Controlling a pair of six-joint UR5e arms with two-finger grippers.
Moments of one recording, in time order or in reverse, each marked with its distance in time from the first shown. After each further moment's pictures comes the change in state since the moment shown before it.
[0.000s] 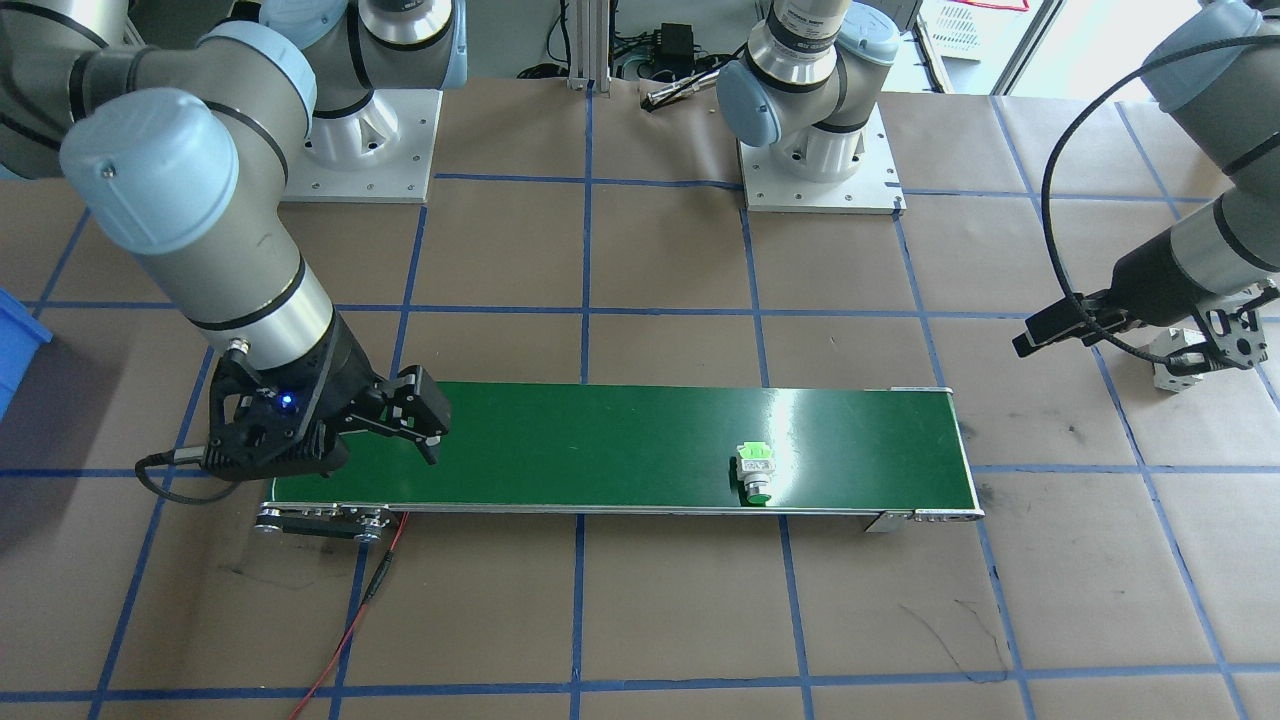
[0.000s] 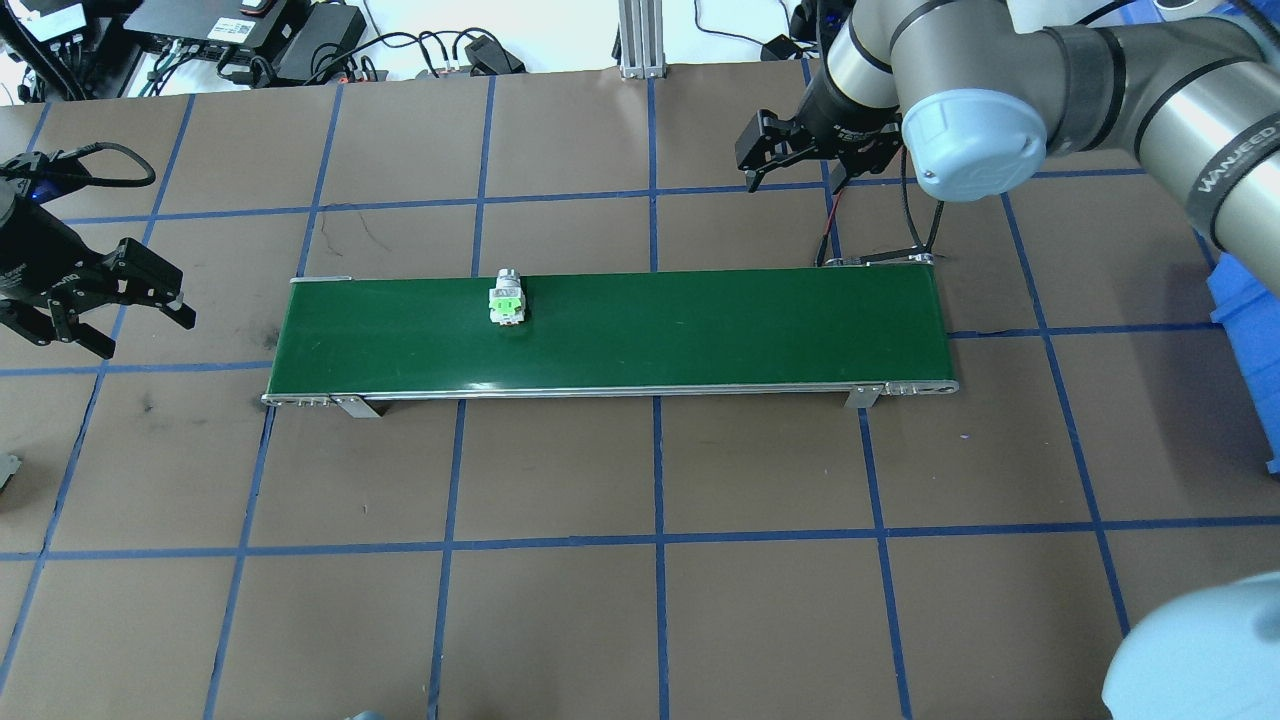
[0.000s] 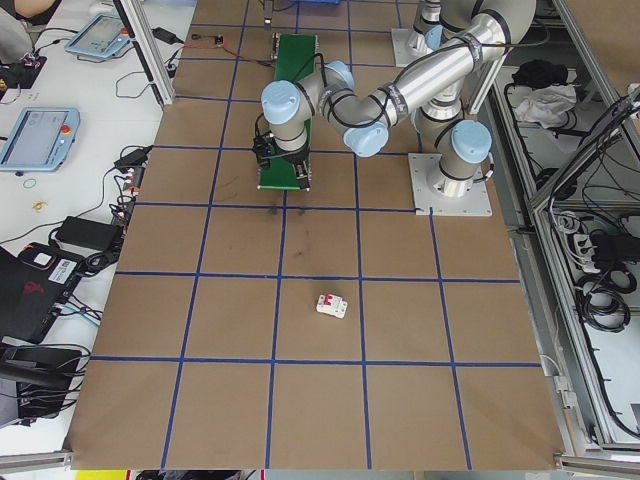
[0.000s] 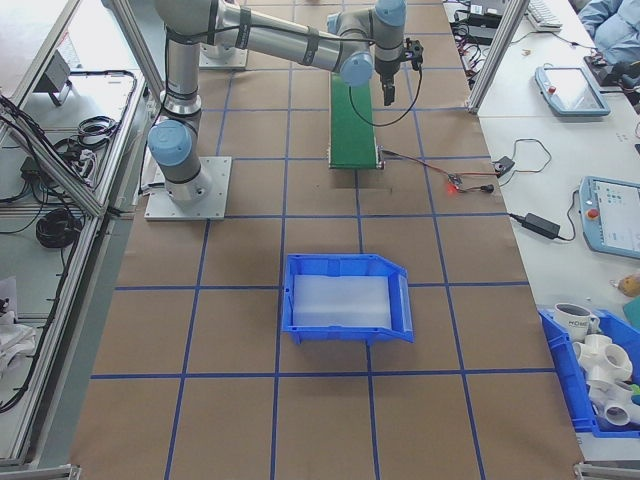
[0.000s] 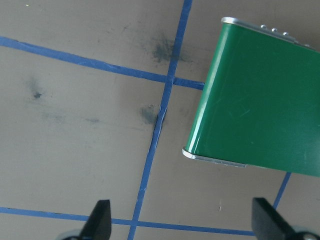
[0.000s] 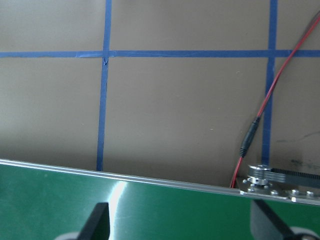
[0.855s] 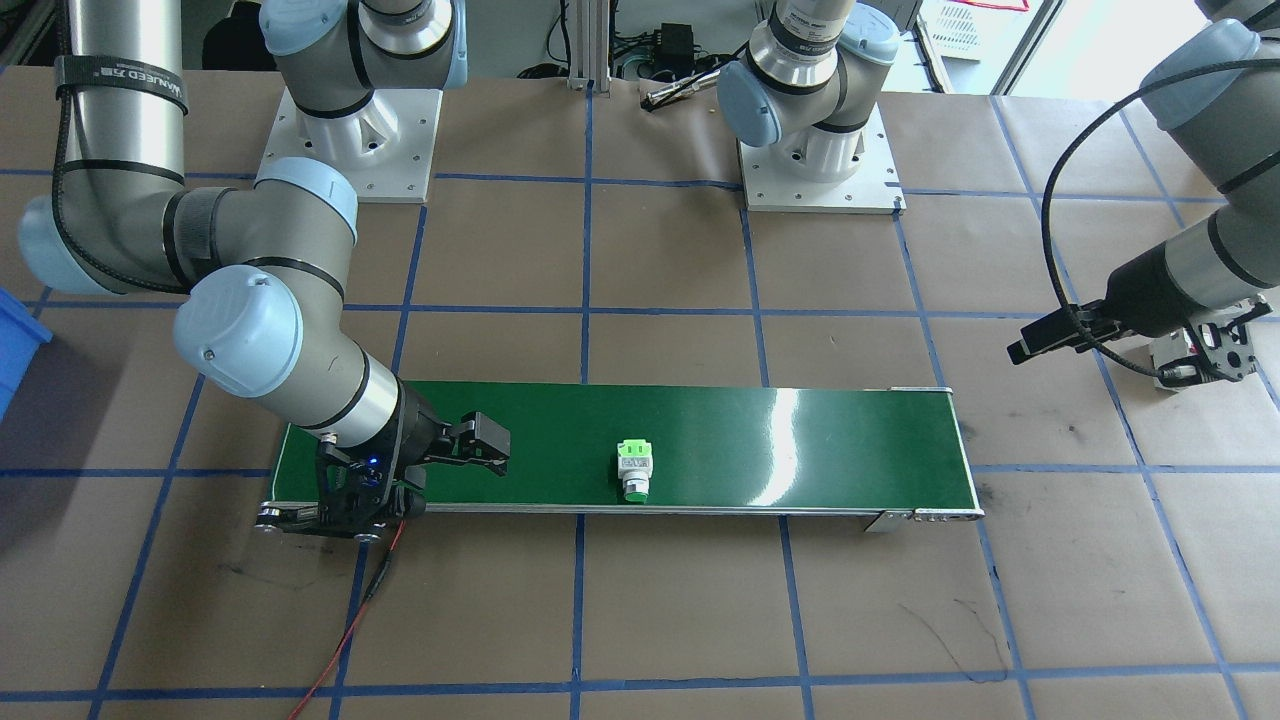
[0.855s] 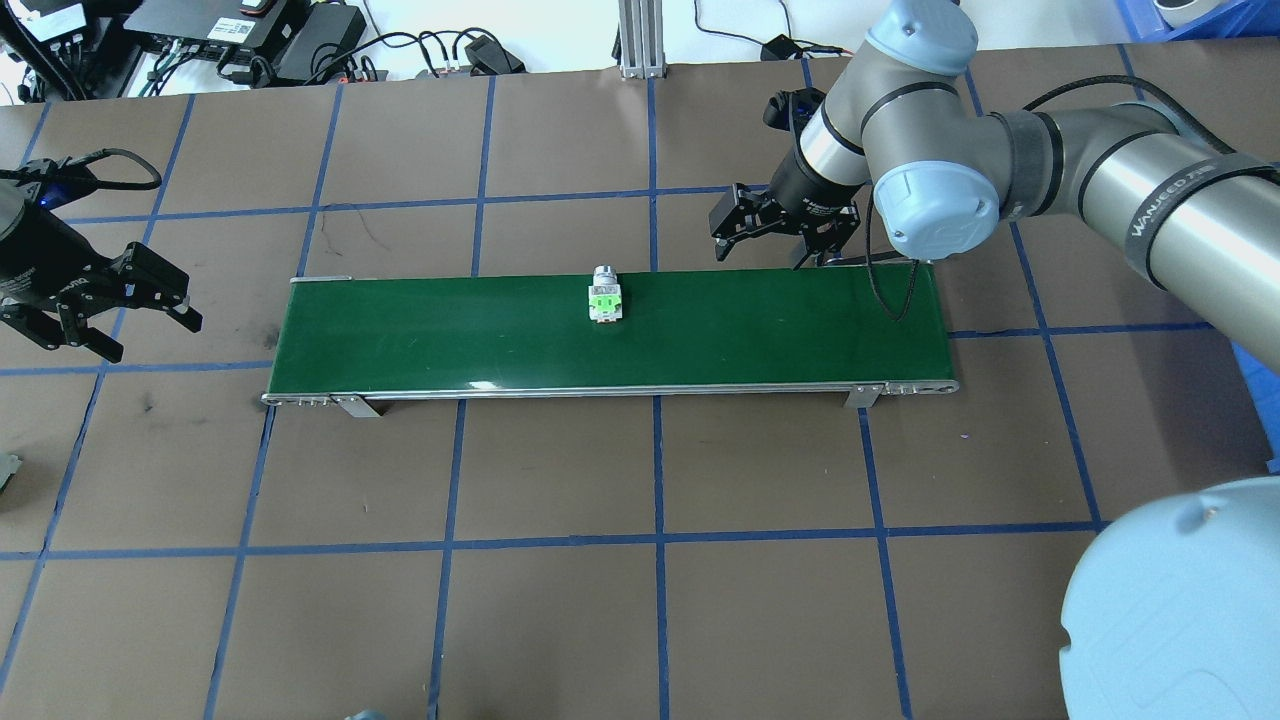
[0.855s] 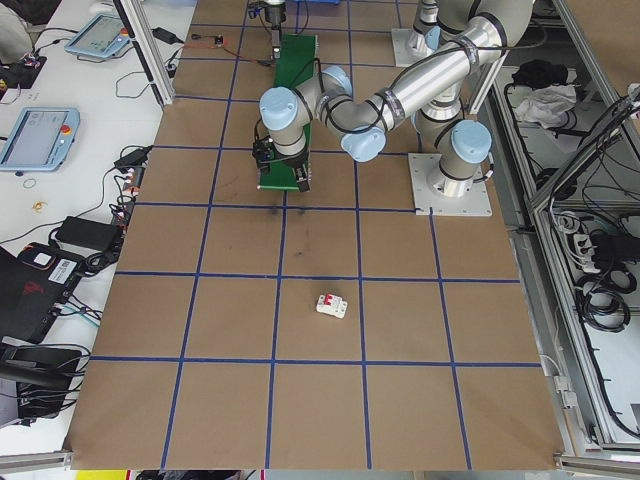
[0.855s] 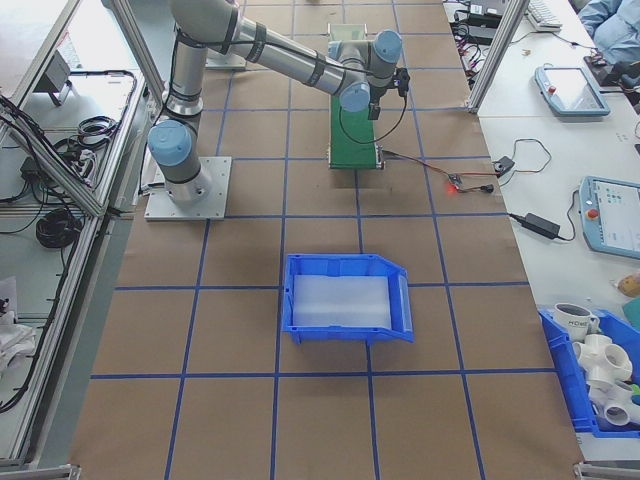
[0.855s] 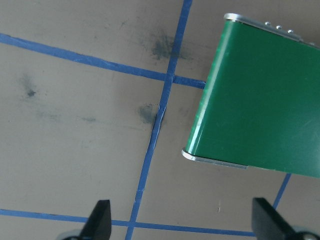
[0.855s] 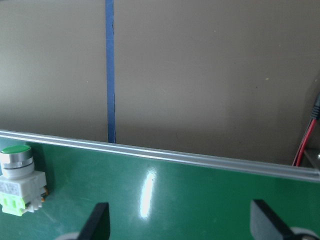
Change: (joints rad) left arm 0.001 -0.015 -0.005 0.002 -0.005 -0.005; right arm 0.000 0.075 0.100 -0.028 0.131 0.013
